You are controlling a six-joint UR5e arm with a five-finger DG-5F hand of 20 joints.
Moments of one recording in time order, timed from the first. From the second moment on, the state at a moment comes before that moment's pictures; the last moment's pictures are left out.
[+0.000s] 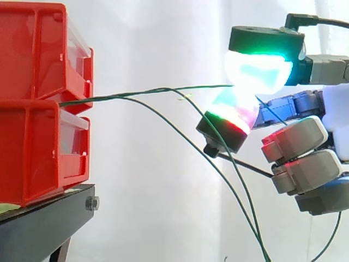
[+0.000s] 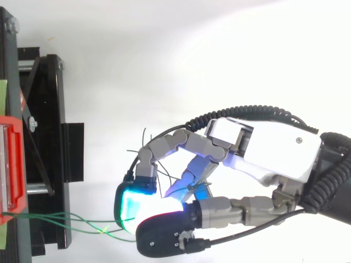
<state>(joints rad) 0.34 -2.19 -1.26 -2.97 -0.91 0.05</state>
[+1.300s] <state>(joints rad) 0.34 -2.19 -1.26 -2.97 -0.91 0.05</state>
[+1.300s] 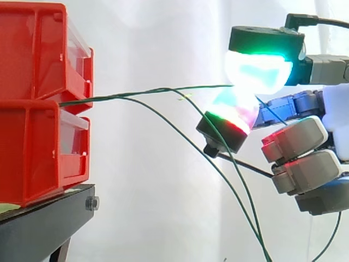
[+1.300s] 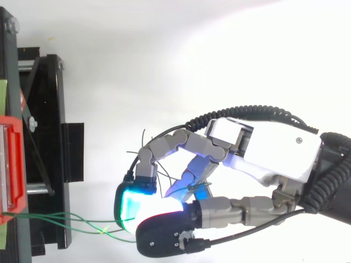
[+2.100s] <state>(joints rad) 0.34 -2.19 -1.26 -2.97 -0.91 0.05</state>
